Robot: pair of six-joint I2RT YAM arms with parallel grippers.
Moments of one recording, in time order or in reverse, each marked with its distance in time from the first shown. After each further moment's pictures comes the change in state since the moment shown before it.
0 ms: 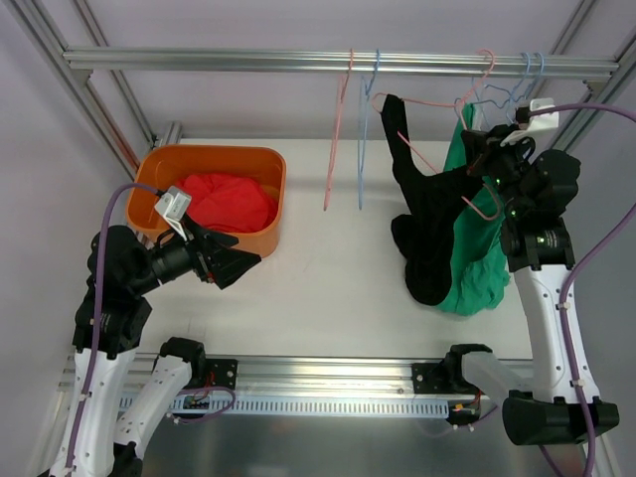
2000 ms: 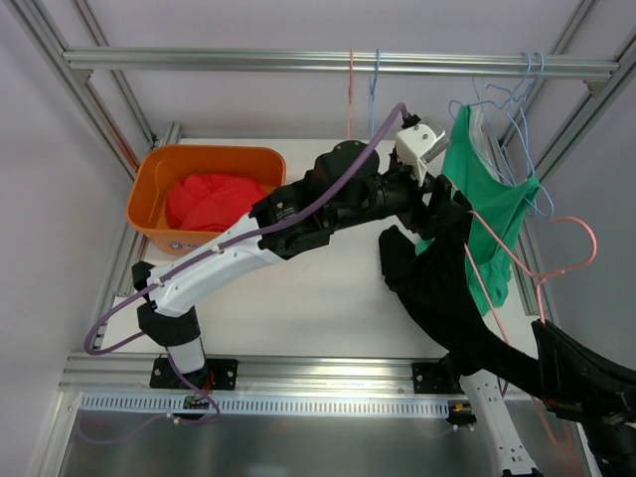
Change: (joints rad) left arm -1.040 1.170 1.159 0.130 -0.746 0.223; right arm 0.026 -0.670 0.525 -0.973 0.000 0.097
